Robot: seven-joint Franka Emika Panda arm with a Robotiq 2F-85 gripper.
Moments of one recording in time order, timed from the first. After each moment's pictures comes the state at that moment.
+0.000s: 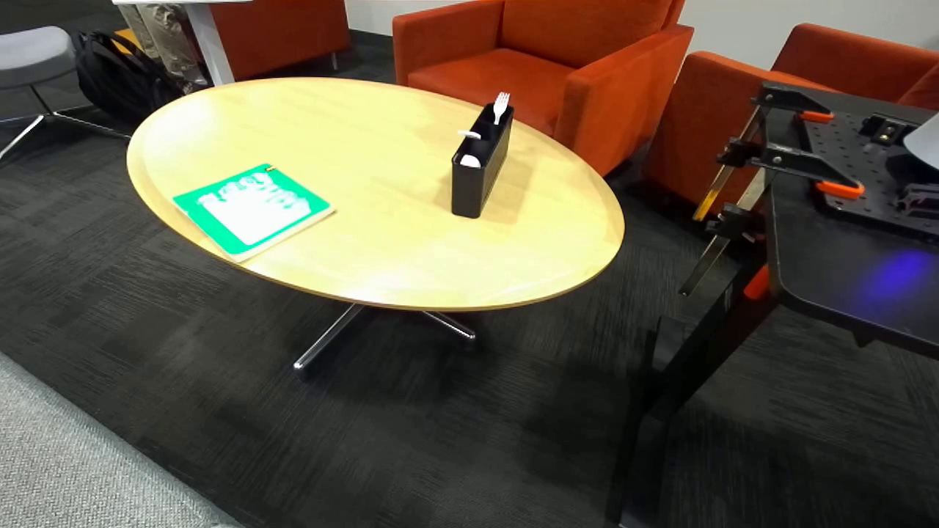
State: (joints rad) arm -0.10 0.10 -0.11 -2.22 0.13 2.33 0.32
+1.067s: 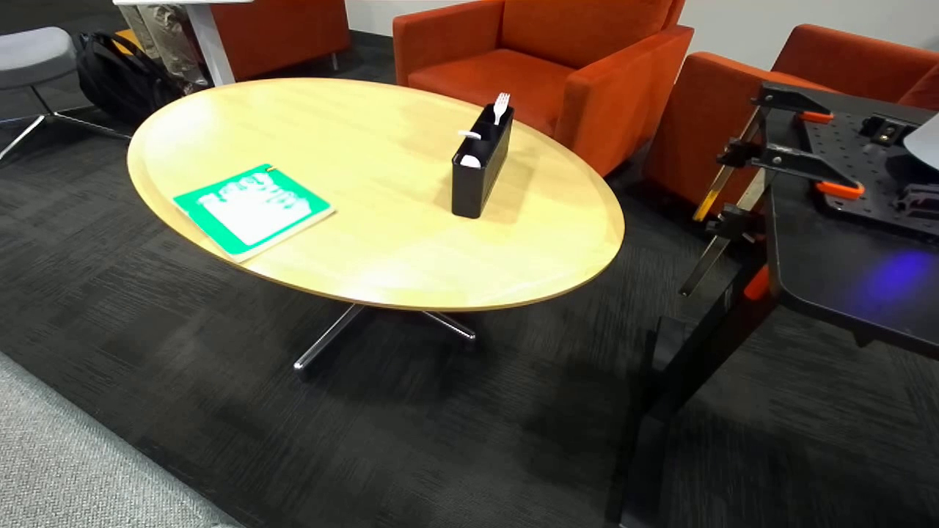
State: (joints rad) arm -0.03 0.31 -0.12 -2.12 0.13 2.43 0.73
